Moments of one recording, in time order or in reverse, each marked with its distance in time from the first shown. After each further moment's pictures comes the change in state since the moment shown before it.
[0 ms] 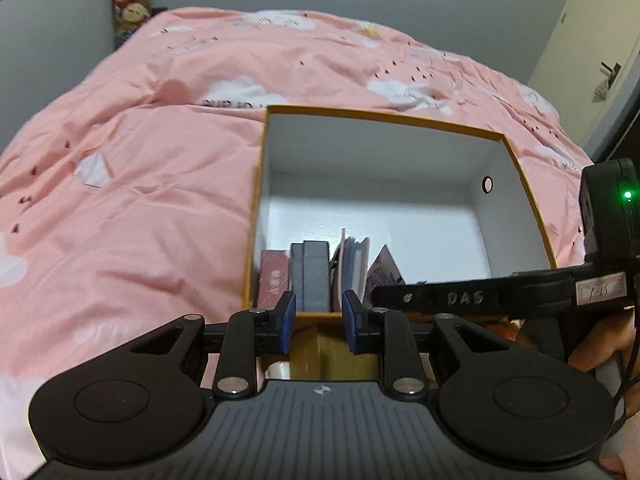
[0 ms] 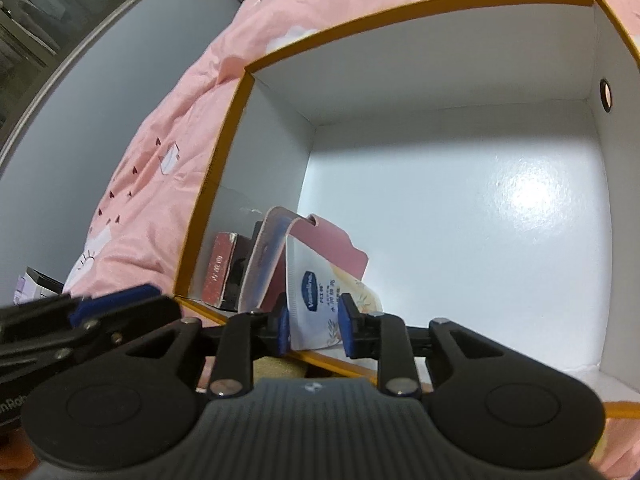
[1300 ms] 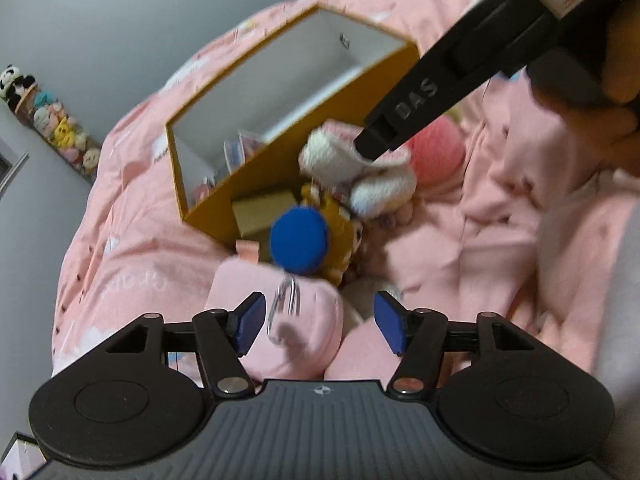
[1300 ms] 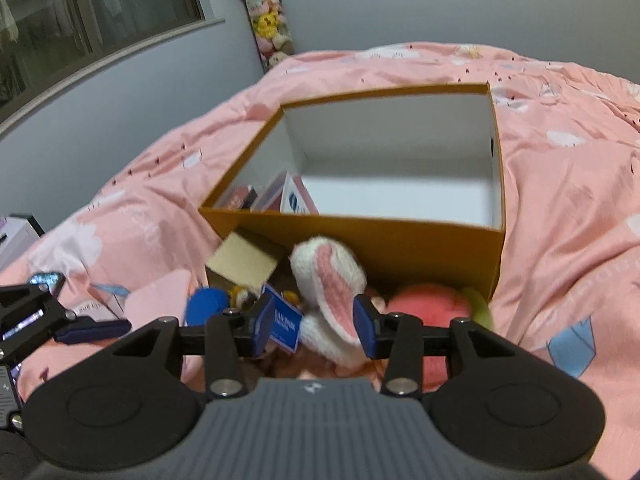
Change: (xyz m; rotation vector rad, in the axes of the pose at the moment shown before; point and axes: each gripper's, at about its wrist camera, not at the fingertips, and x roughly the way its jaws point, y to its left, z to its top) left arm -0.033 -0.111 -0.161 0.677 0.032 0.253; right arm -0.103 0.008 -0.135 -0.256 -0.252 -0.144
